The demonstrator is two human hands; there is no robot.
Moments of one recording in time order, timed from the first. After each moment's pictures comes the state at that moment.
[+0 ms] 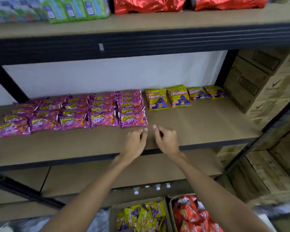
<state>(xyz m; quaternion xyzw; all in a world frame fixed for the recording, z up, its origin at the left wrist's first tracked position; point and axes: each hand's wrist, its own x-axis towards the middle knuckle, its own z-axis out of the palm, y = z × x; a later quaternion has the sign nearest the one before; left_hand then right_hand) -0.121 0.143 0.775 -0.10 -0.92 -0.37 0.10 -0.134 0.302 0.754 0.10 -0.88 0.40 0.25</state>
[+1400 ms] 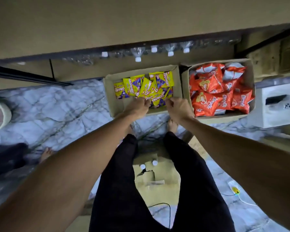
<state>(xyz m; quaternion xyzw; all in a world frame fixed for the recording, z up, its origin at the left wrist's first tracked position) 0.053 0.081 0.297 0.03 -0.86 -0.24 -0.44 0.075 0.268 0.313 -0.13 -0.90 0.27 -0.30</state>
